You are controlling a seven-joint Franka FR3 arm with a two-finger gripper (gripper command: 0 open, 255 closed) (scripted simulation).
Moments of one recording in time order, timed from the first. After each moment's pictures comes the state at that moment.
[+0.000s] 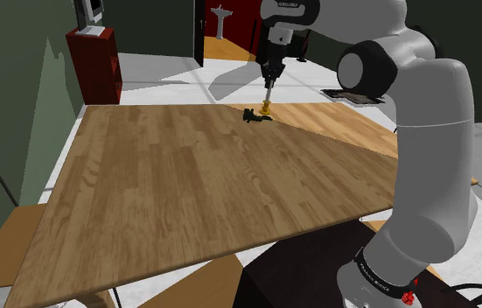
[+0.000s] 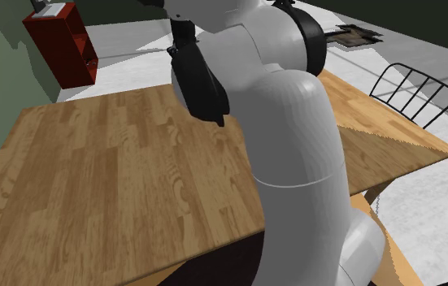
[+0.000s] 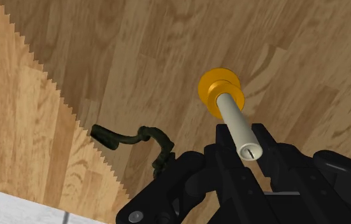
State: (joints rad) arm -0.02 0.53 -0.38 -1.12 0.20 1.61 -0.42
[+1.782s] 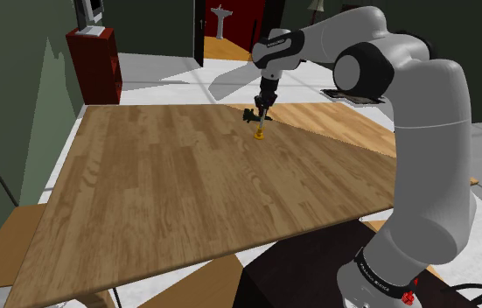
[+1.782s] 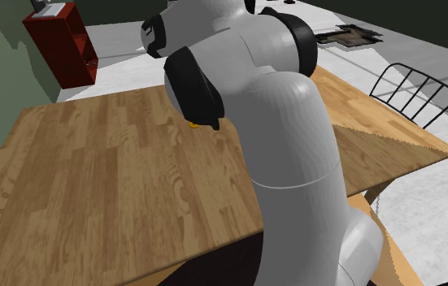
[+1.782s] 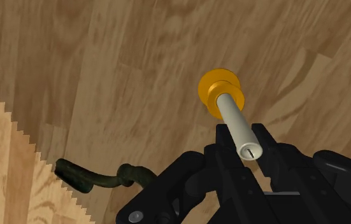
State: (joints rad) arm 0.01 0.54 -0.37 -1.44 0.21 1.94 -0.44
